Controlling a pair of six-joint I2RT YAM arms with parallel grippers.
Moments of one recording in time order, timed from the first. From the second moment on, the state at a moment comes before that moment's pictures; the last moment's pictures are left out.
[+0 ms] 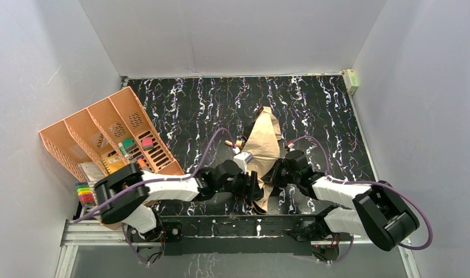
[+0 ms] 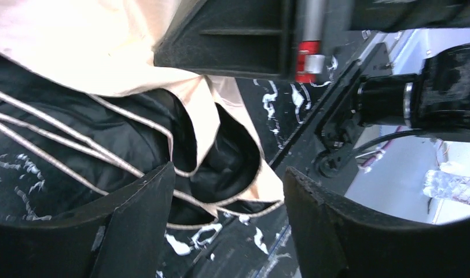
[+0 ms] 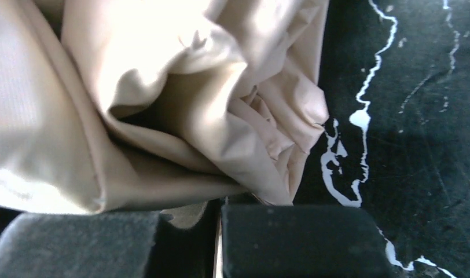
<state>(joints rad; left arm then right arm) -1.12 1.55 0.63 0.32 0.11 -0.76 0.60 1.20 0.27 0.19 -0.27 0.93</state>
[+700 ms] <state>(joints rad) -0.73 1.71 1.57 -0.34 0.16 -0.50 0.60 1.18 0.27 0.14 -0.20 0.93</state>
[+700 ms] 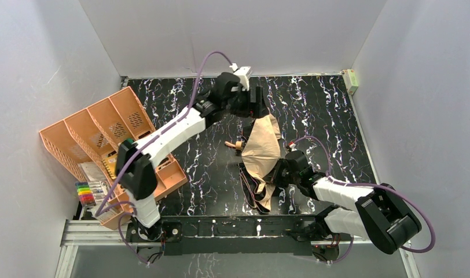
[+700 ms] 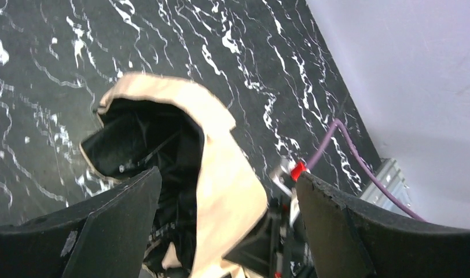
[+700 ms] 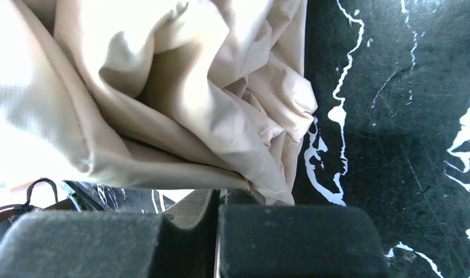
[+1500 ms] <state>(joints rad) -0.70 2.12 2.10 -0.75 0.26 -0.37 0.60 1.16 0.27 0.11 -0.18 0.93</state>
